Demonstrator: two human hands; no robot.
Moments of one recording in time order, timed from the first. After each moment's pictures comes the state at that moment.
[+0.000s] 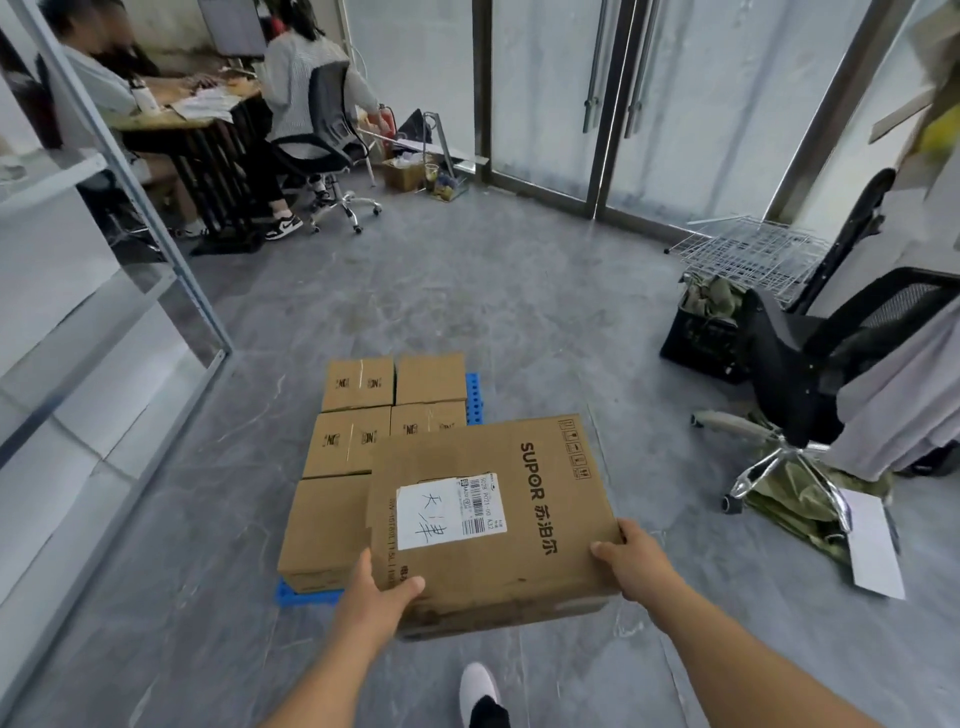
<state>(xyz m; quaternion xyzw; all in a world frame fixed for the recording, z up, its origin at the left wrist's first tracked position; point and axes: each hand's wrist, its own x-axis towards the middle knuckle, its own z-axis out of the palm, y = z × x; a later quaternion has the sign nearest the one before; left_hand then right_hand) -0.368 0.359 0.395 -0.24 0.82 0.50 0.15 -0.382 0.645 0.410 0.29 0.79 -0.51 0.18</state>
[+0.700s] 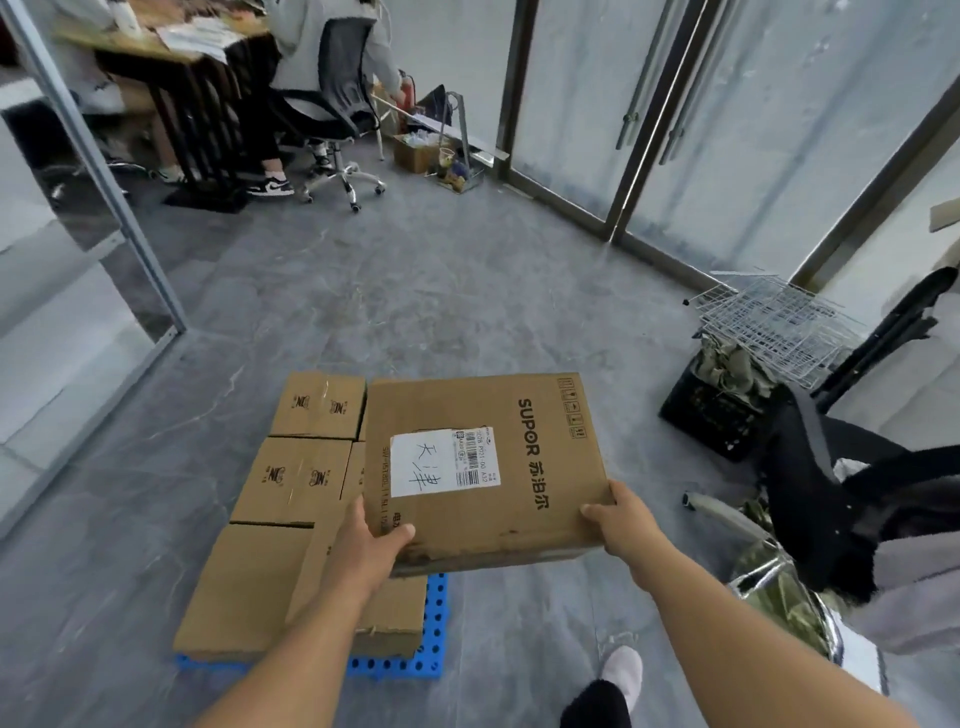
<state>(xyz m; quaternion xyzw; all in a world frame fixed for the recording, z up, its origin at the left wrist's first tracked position) -0.627 0.411 0.403 -0.24 0.80 0.54 0.14 -0.657 0.689 0.441 0.26 0.82 -0.48 0.15</state>
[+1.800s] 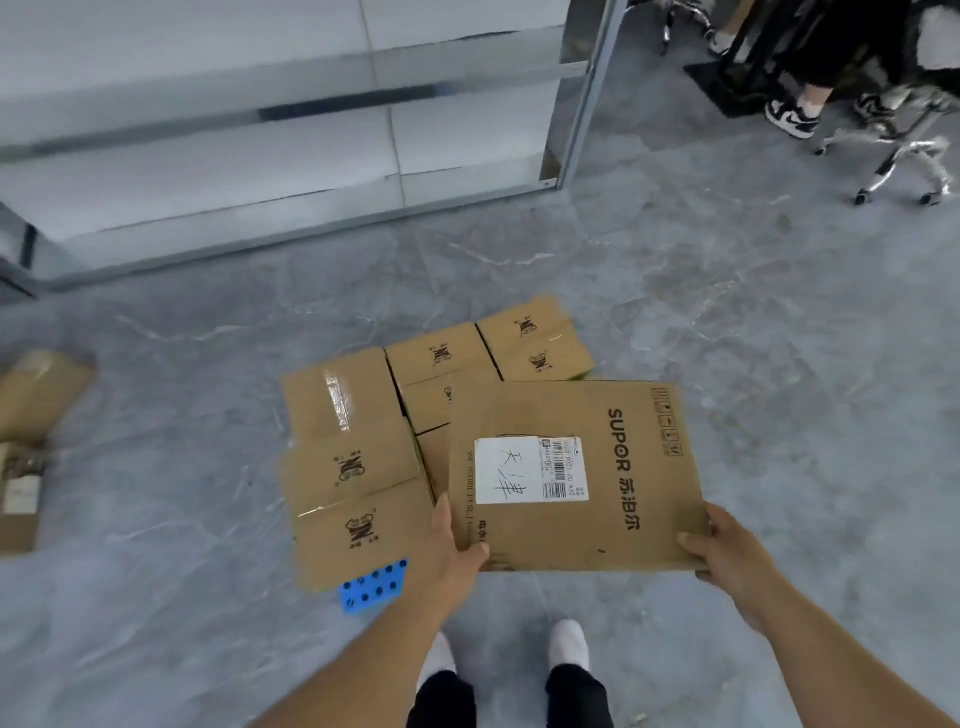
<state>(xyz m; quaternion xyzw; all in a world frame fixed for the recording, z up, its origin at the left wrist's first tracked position) -0.881 0.542 0.303 -0.63 0.52 0.57 -0.02 -1.154 0.647 0.322 -0.12 0.84 -0.26 0.47</state>
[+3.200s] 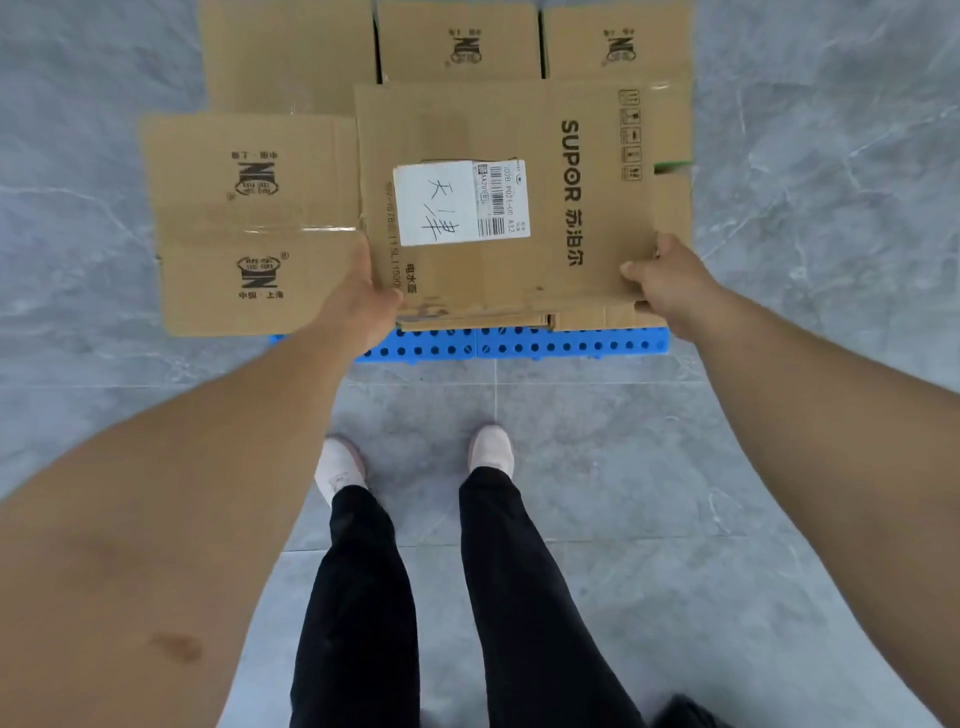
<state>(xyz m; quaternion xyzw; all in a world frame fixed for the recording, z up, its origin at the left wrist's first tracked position) -0.905 0.497 0.116 -0.74 0.40 0.55 -0.03 -1.199 0.482 0.117 -0.32 0.80 -0.08 0.51</state>
